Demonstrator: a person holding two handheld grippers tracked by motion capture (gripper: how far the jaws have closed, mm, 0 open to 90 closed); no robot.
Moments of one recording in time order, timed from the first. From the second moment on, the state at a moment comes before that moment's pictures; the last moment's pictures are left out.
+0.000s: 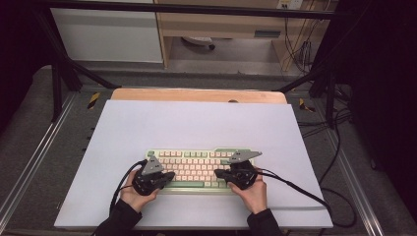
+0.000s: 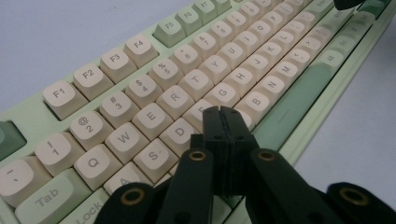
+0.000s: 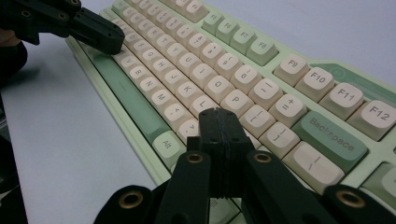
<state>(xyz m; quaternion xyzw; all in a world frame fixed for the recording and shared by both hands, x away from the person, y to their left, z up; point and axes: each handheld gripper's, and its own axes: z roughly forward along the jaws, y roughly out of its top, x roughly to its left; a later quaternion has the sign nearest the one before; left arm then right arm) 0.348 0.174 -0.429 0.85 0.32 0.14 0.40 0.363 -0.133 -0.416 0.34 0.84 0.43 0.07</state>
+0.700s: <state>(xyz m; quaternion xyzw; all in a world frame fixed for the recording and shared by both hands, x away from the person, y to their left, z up) 0.344 0.183 -0.423 0.84 0.32 0.14 0.41 0.363 -0.134 -0.415 0.34 0.84 0.43 0.08</state>
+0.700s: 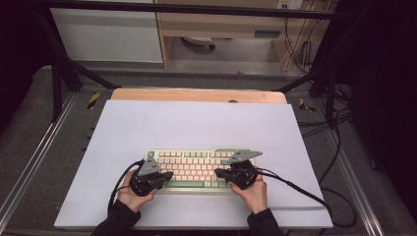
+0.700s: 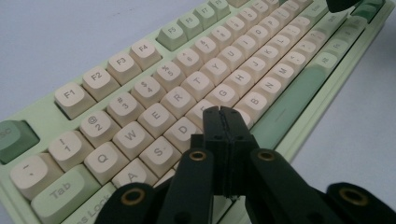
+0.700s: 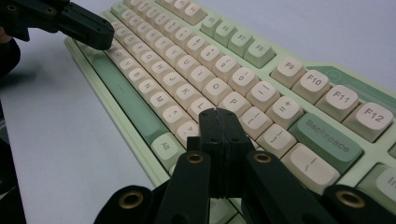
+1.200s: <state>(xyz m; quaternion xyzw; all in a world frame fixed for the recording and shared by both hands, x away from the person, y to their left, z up) 0.339 0.214 -0.420 0.83 0.34 0.14 0.42 0.365 -0.132 -0.409 0.34 0.83 0.43 0.08</state>
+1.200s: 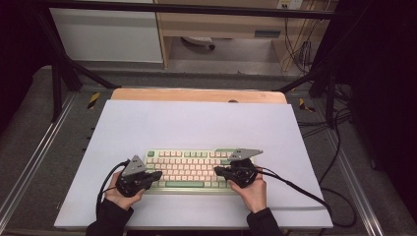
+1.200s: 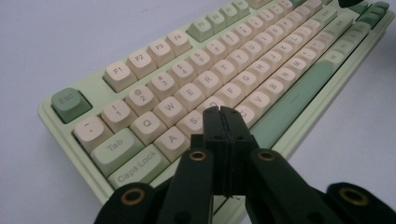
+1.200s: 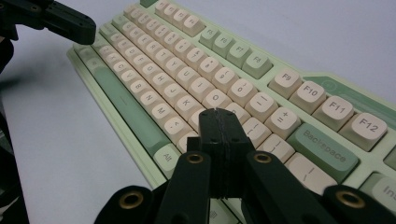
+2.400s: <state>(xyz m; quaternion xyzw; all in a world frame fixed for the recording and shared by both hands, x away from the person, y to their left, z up) 0.337 0.230 -0.425 0.83 0.35 0.14 0.41 0.393 -0.086 -0.429 0.35 0.84 0.41 0.08</state>
